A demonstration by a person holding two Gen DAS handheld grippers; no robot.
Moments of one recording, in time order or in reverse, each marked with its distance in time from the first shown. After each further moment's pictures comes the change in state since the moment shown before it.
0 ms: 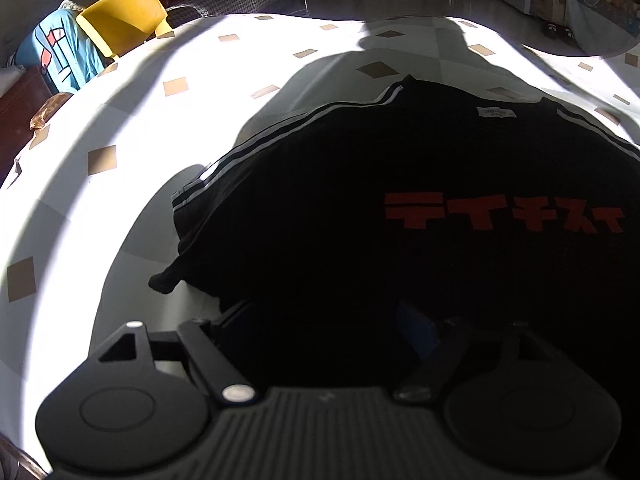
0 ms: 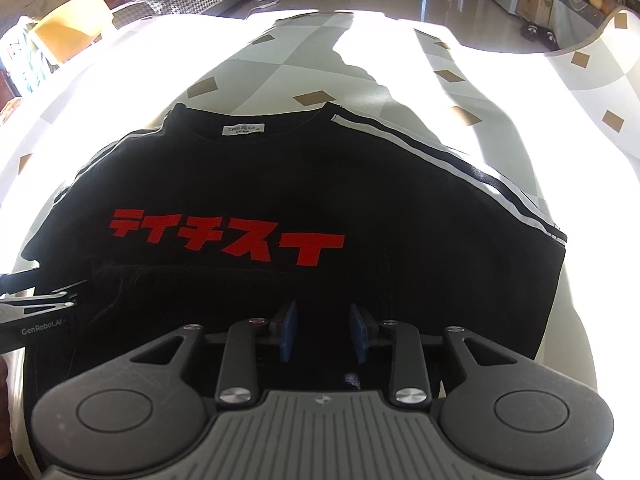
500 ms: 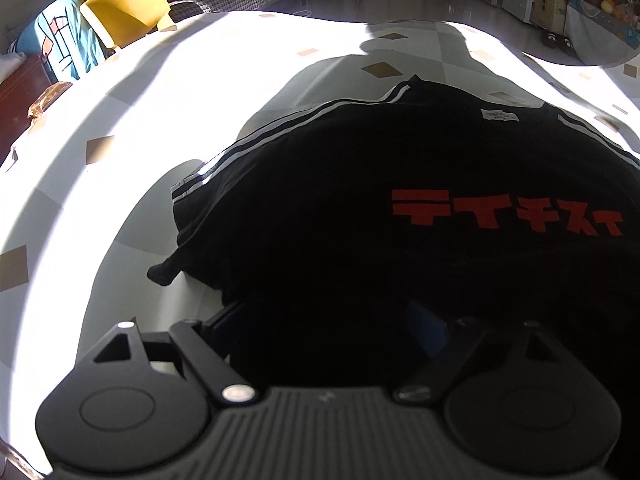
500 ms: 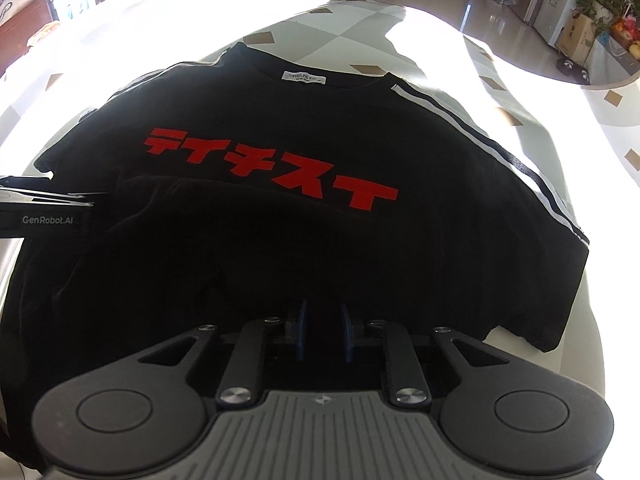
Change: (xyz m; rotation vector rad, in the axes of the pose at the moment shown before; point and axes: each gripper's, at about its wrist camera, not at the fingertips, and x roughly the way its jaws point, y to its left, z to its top) left arm 0.005 0.010 -0.002 -0.028 -0.011 -0.040; right arm 0.007 0.032 -0.038 -0.166 0.021 -0.037
